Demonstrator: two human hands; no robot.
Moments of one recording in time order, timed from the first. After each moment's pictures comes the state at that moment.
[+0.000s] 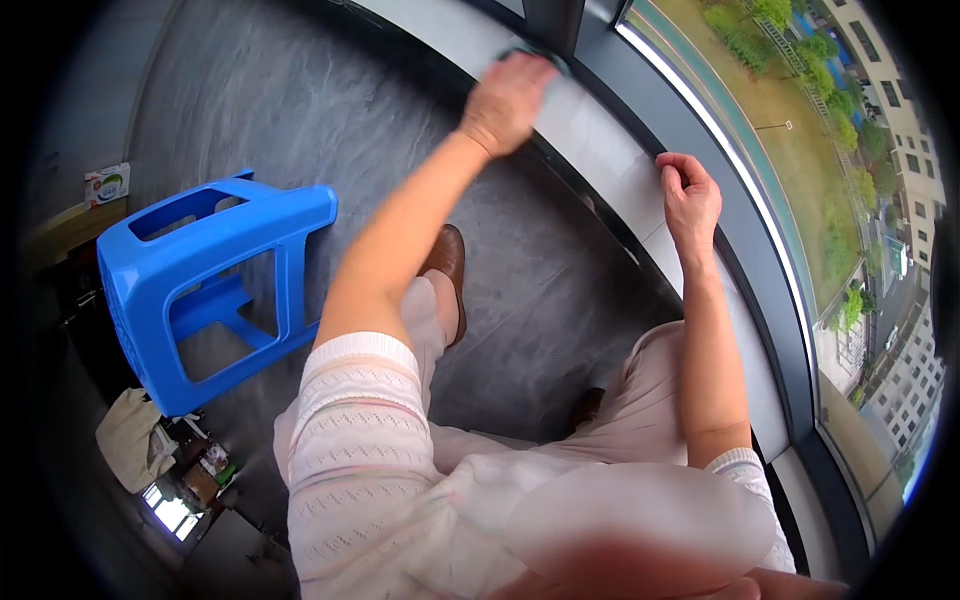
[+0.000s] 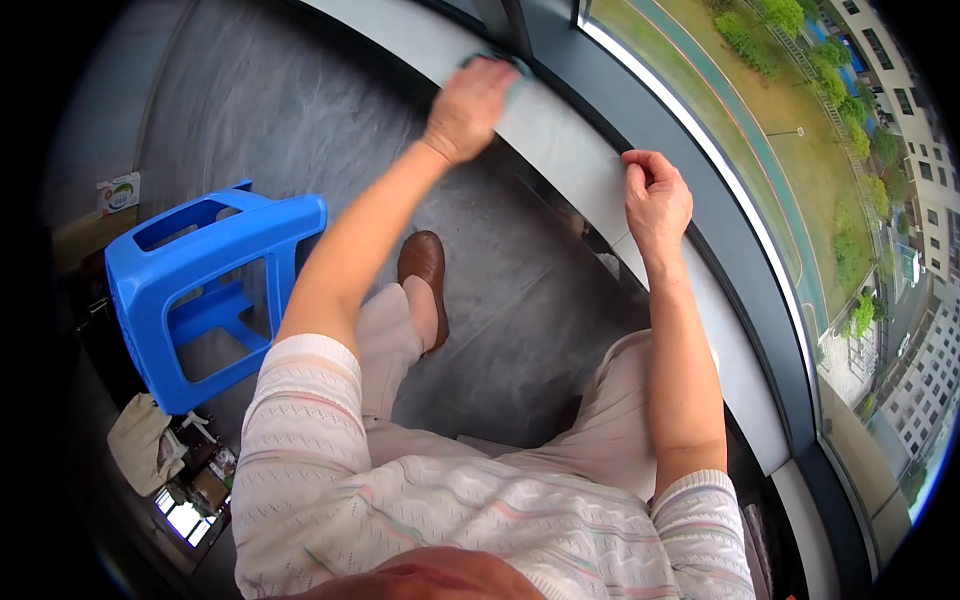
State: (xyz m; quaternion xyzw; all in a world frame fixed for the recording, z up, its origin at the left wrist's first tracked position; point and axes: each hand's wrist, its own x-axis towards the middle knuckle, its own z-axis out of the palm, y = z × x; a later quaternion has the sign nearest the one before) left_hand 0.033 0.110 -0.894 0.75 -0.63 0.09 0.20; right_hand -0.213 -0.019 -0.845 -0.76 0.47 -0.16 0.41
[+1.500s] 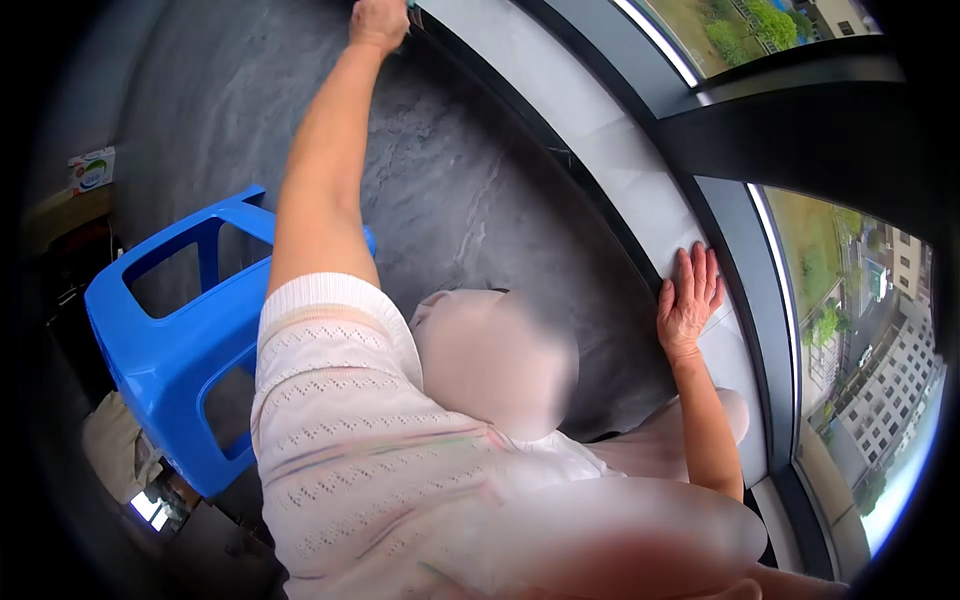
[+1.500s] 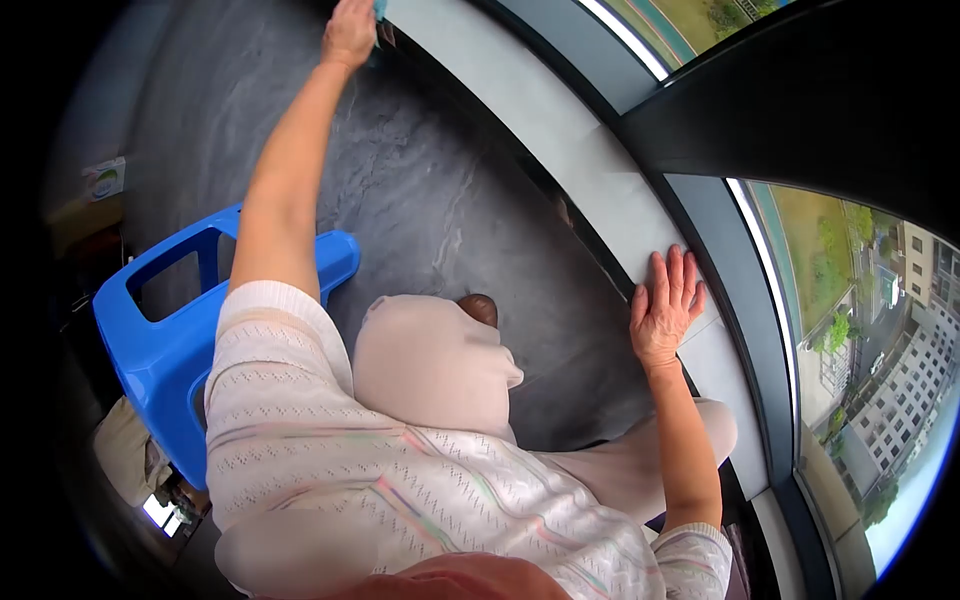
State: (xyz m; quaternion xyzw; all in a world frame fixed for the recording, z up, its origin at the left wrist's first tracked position) left_hand 0.404 0.183 -0.933 0.81 -0.48 0.30 0.13; right_hand -0.173 0.045 -0.885 -0.95 0.30 -0.05 0.09
